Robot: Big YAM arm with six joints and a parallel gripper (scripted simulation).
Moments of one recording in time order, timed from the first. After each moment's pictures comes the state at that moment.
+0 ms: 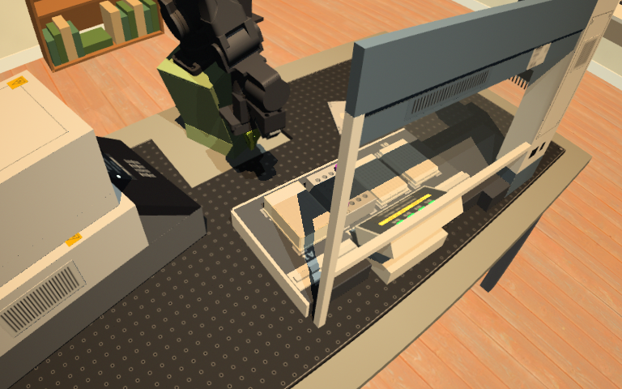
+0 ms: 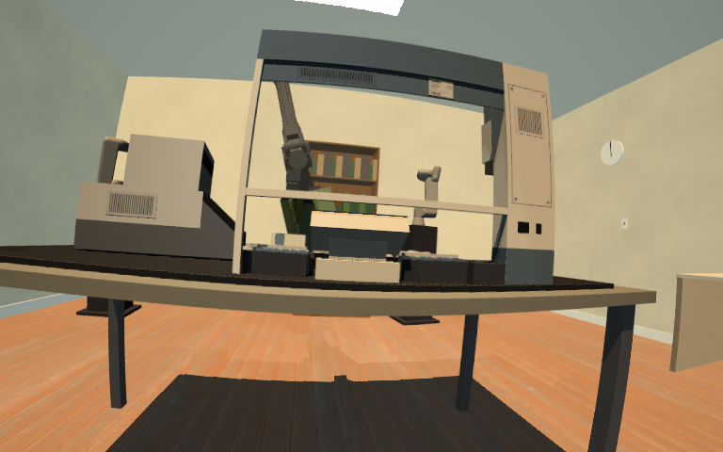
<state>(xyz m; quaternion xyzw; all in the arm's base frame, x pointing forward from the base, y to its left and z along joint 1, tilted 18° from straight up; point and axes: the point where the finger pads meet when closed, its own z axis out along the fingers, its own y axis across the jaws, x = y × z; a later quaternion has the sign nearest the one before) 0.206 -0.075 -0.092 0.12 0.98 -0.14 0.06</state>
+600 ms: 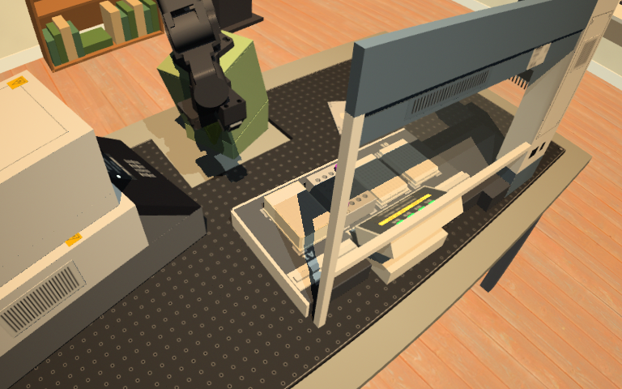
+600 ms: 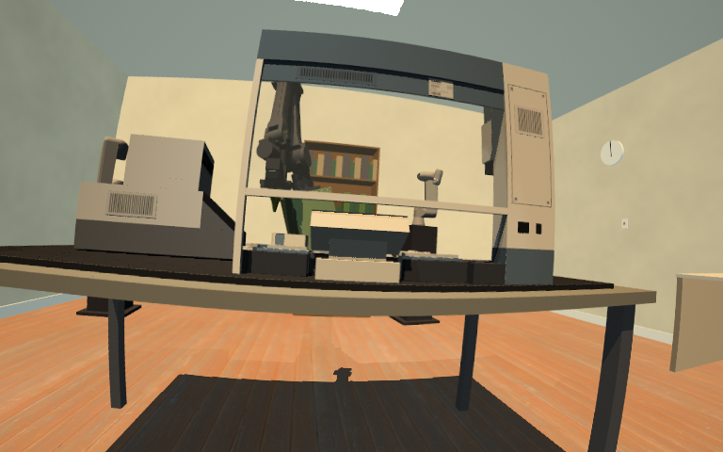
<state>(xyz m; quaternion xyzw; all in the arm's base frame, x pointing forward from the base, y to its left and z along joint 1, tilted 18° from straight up) 0.169 -0.132 -0.040 0.09 0.98 -0.14 0.05</state>
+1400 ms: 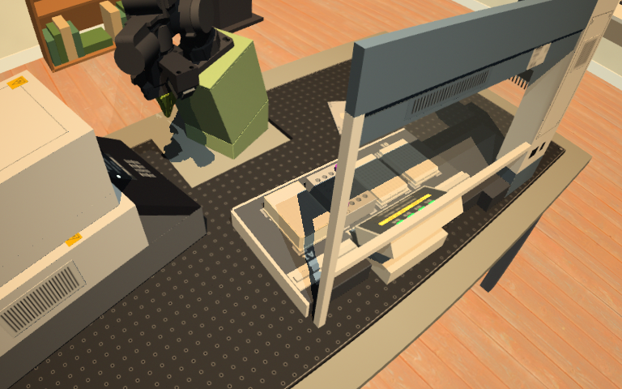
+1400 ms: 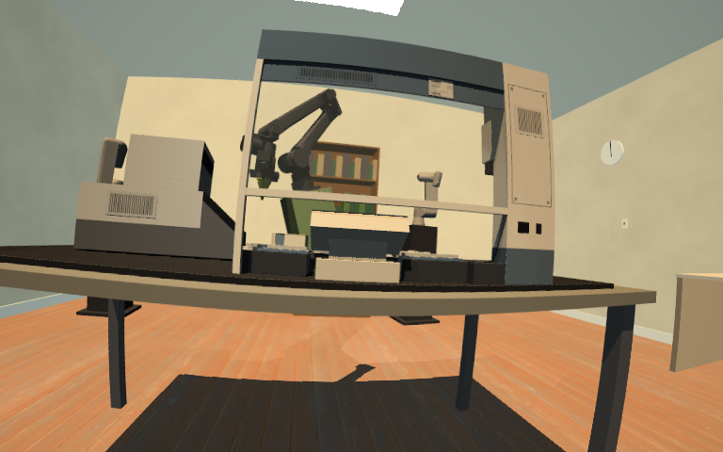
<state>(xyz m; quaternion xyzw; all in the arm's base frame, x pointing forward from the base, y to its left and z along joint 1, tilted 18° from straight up) 0.080 -0.163 0.013 0.04 0.99 -0.16 0.04</state>
